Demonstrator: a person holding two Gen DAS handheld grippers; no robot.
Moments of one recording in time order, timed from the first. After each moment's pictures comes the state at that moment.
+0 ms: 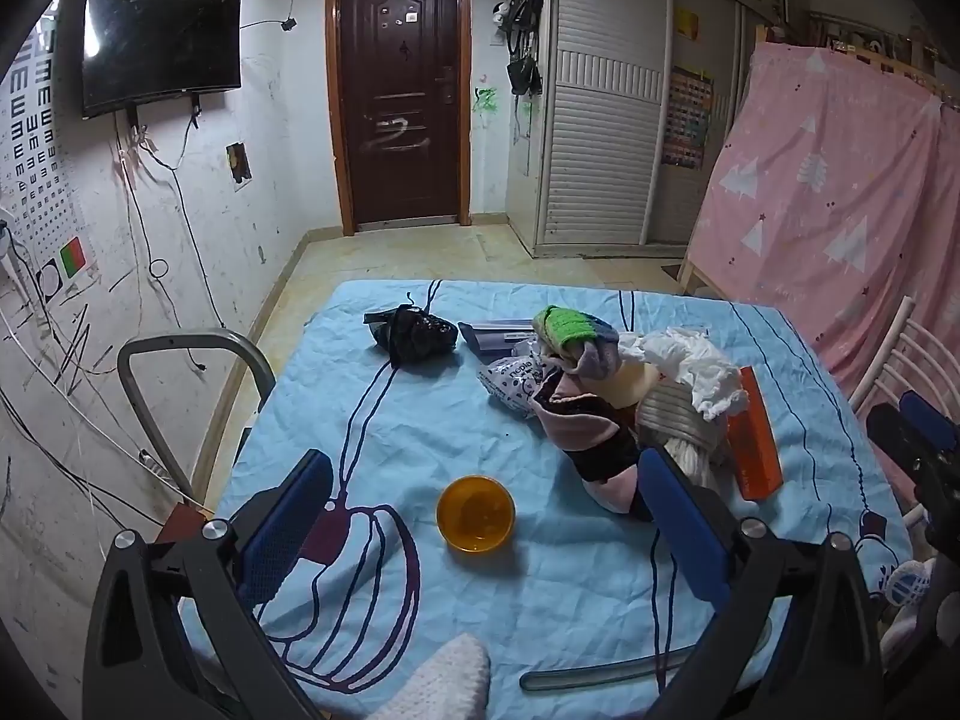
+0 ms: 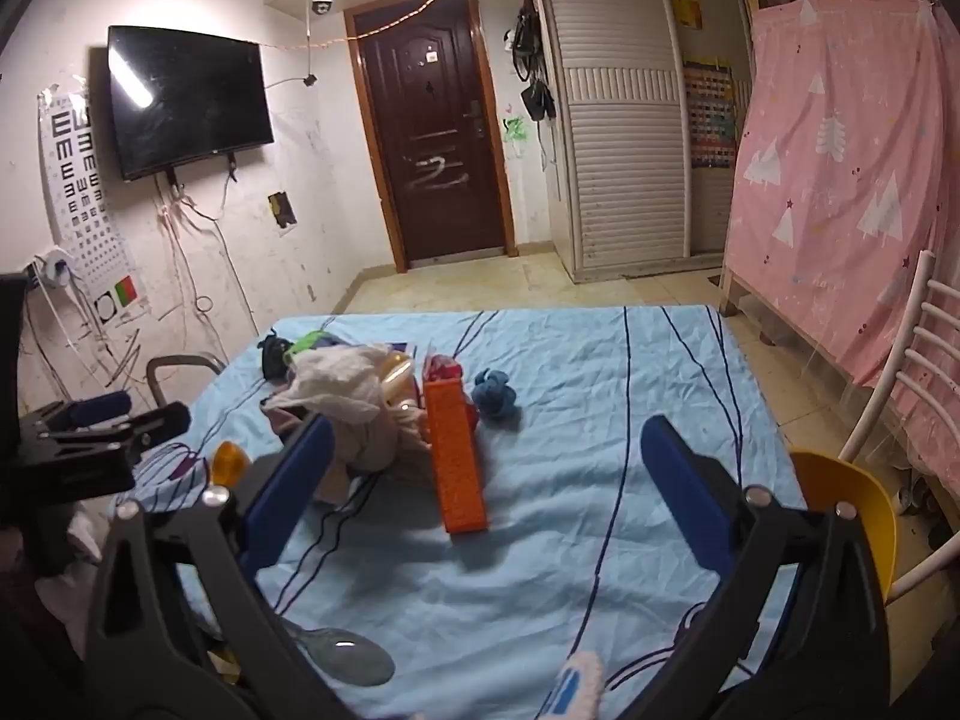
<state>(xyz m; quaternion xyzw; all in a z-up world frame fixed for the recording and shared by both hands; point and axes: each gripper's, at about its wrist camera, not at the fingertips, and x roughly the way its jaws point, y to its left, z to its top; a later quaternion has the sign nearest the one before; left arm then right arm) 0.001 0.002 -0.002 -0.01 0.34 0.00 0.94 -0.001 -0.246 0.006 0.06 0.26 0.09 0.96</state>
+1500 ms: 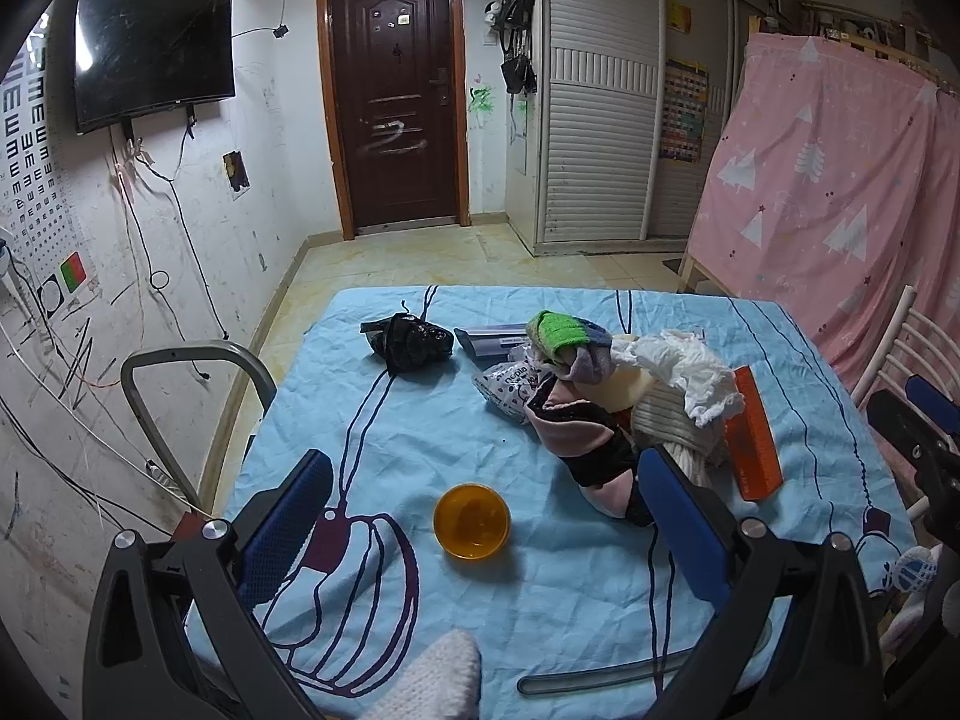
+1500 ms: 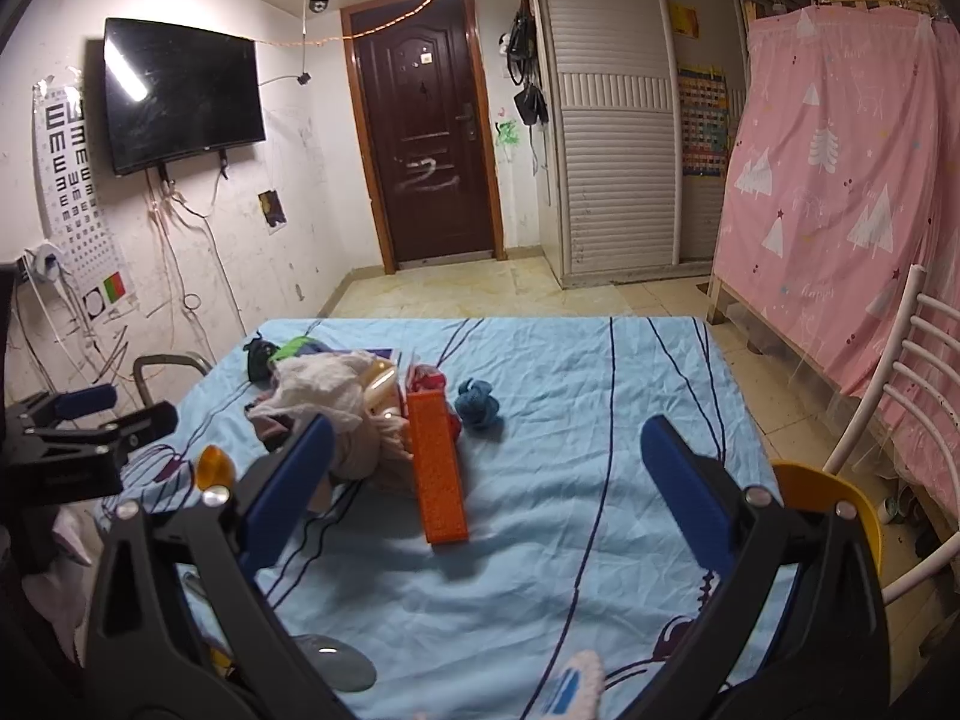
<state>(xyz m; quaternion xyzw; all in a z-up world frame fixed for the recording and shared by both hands) 0.004 -0.010 0.003 0.01 0.34 0.00 0.94 0.003 -0.250 0.007 0.05 0.26 0.08 0.96</state>
